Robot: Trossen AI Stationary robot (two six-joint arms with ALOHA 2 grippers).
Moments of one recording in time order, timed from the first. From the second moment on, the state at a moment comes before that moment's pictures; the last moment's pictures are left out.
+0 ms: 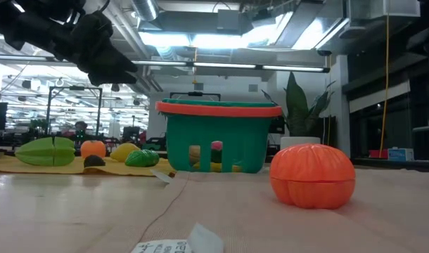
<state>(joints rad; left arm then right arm) 0.26 0.61 0.32 -0.03 -0.04 -0.18 0.81 1.66 1.12 -0.87 0.26 0.83</state>
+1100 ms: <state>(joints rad) 0.26 0.61 0.32 -0.09 0.01 -0.15 0.80 1.69 1.12 -0.86 0.27 0.96</state>
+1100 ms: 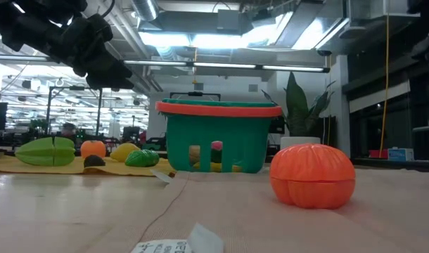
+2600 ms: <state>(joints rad) 0.26 0.61 0.32 -0.10 0.01 -0.15 0.74 1.81 1.12 -0.89 0.19 1.01</state>
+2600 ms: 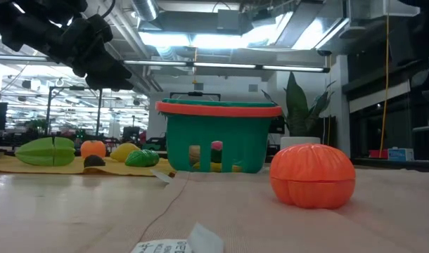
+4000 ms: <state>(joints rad) 0.26 0.61 0.32 -0.10 0.01 -0.15 0.74 1.81 1.12 -0.88 0.18 0.99</state>
